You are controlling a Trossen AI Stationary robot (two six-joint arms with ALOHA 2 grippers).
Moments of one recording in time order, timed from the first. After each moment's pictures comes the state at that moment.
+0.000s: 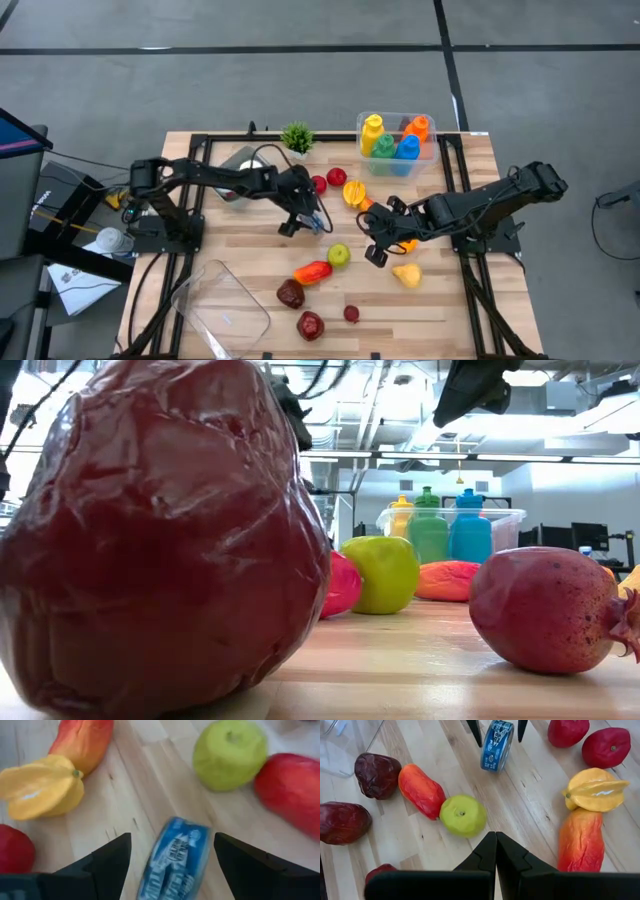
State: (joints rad) left arm 0.20 1.69 0.99 -0.18 0.31 0.55; right arm 0.32 1.41 1.22 -0.84 0.34 0.68
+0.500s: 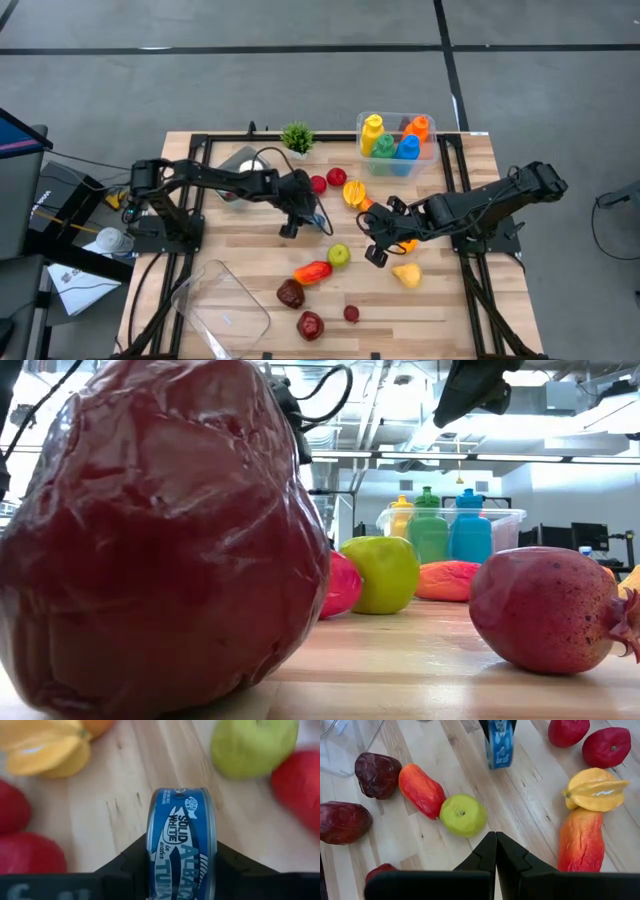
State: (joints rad) left arm 0.19 1.69 0.99 -0.23 0.21 0.38; right arm 0.32 1.41 1.22 -0.84 0.34 0.68
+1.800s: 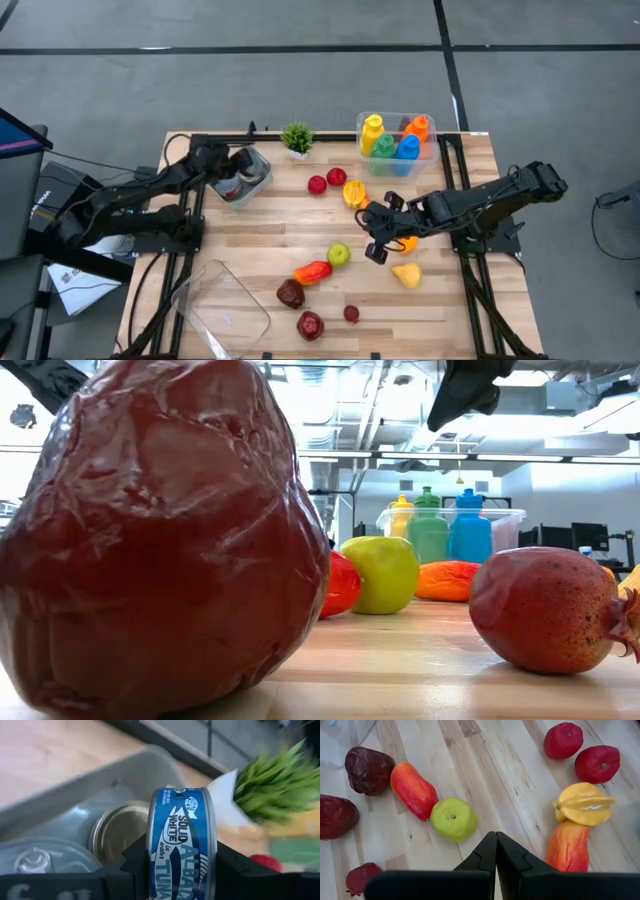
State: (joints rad) left arm 0.73 0.95 0.45 -0.22 -0.18 -1.06; right arm 0.29 1.41 1.22 -0.83 0.35 0.57
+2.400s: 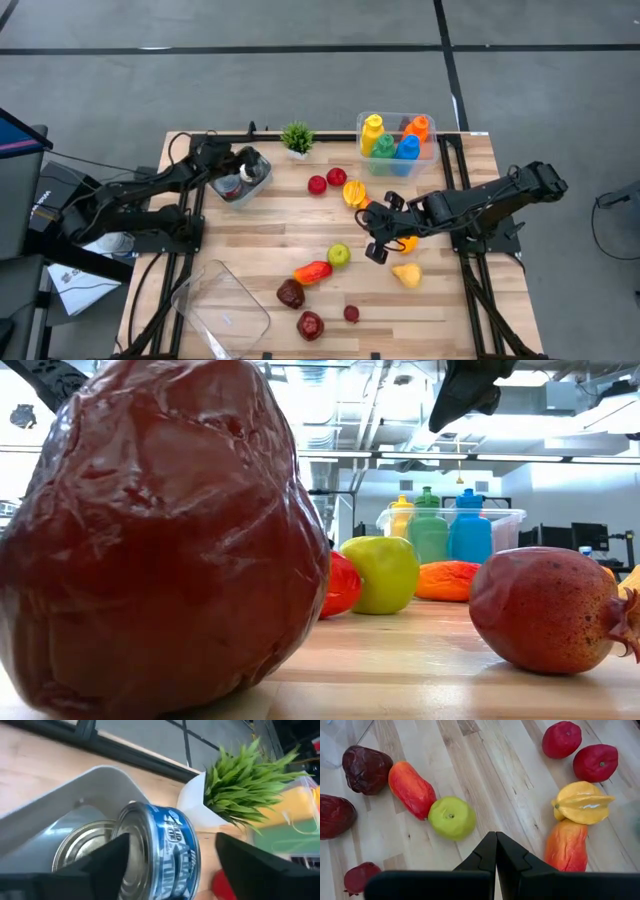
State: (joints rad) left arm 0.74 1.00 0.46 -0.07 -0.15 -0.93; right arm 0.29 1.41 1.22 -0.83 0.35 0.56
